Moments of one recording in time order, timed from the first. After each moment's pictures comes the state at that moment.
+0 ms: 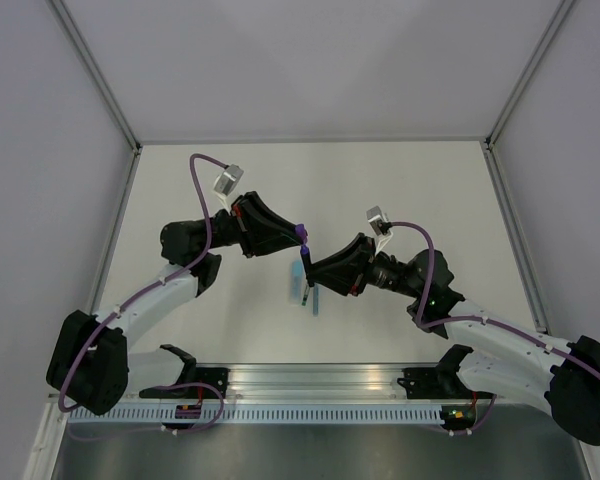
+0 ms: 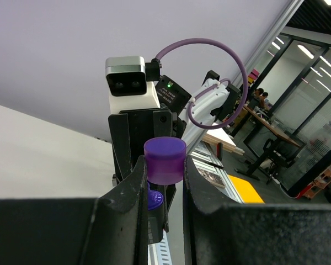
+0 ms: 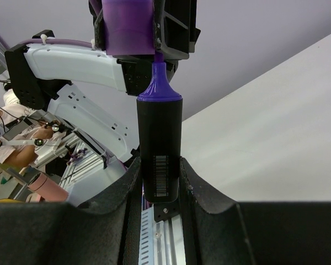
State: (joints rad) left arm -0.47 1.23 0.69 1.26 1.00 -1.17; right arm 0.78 1.00 0.47 0.80 -0.55 0.71
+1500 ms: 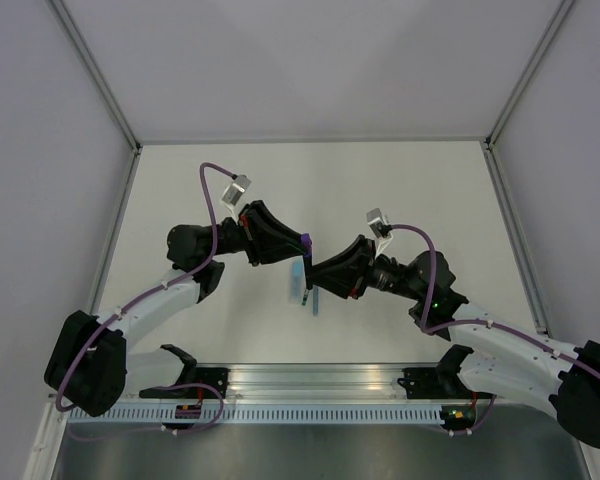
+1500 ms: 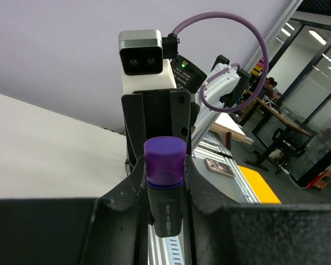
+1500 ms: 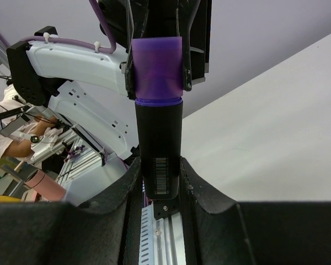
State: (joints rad) left arm -0.51 1.21 0.65 1.20 1.00 -1.05; right arm 0.80 0.96 0.49 0.74 -0.52 0.68
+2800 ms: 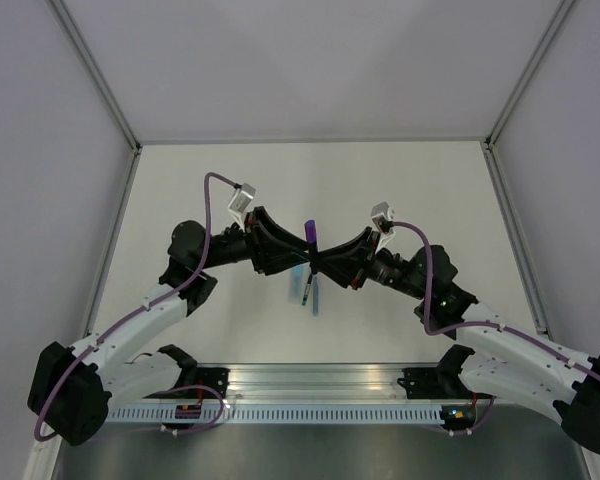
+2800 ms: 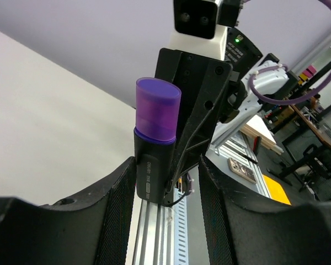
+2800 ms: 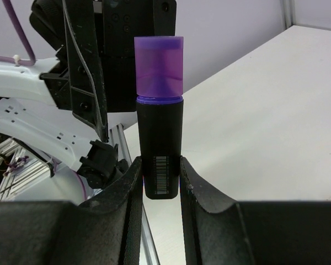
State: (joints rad) left arm -0.56 1.04 0.64 0.71 0.87 -0.79; right arm 0.80 0.90 0.56 0.51 -0.38 0.50
